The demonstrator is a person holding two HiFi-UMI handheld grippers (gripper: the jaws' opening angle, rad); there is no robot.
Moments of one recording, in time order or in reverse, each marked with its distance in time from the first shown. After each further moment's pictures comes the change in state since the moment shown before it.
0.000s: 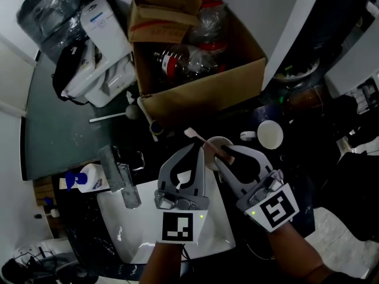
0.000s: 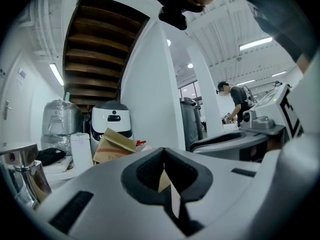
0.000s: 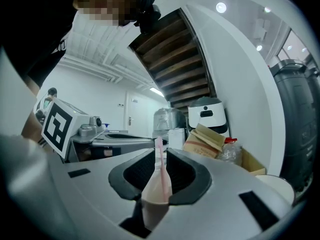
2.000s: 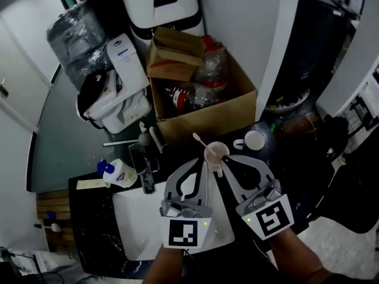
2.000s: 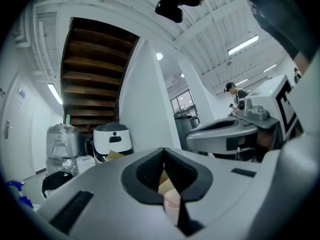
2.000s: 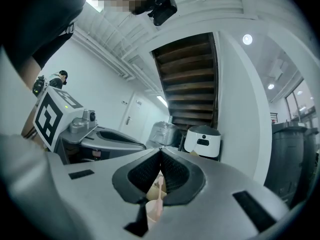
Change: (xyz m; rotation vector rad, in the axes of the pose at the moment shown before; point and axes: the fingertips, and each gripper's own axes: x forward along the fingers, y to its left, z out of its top) left arm -0.084 -0.028 0.099 0.172 -0.161 0.012; right arm -0.055 0.058 0.108 -0.280 -0.097 -0.089
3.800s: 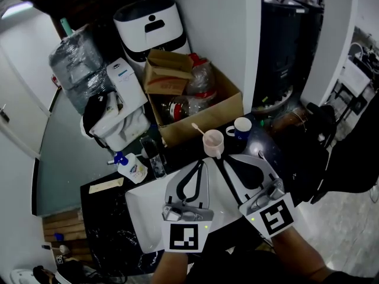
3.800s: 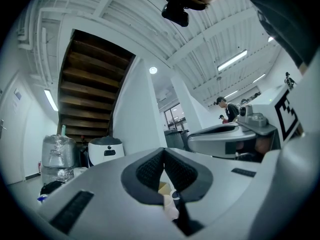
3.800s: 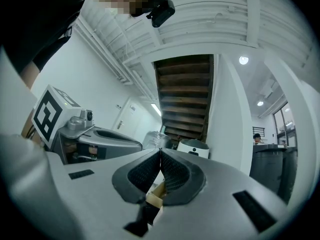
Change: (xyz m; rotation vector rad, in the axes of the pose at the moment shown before) left arm -0.113 -0.026 0.068 -0.117 -0.142 -0.033; right arm -0.081 0.074 0.079 -0.092 -0.077 -0.134
